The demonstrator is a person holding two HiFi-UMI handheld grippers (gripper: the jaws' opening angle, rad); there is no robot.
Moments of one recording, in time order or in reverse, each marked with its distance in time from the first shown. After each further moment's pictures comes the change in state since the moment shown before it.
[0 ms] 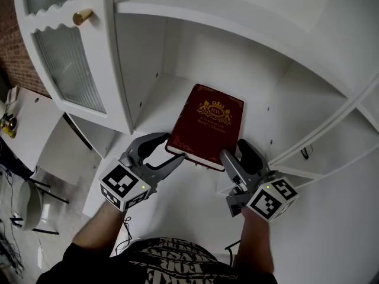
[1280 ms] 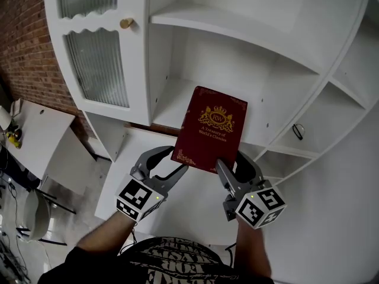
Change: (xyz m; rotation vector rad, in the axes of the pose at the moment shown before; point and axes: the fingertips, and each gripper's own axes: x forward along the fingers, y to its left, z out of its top) left arm -0.049 -0.034 -0.001 0.082 0.014 0.053; right arm -0.029 0.060 -0.030 -0.143 -0.010 -0.105
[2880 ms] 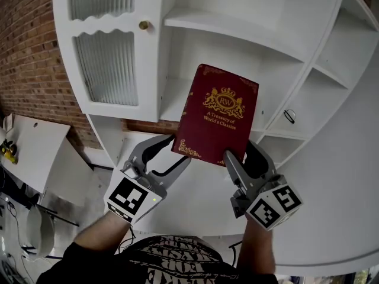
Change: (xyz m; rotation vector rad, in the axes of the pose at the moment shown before) left arm -0.072 -0.005 0.073 0.128 -0.145 -0.096; right arm -0.037 0.083 0.058 -0.091 -0.140 -0.070
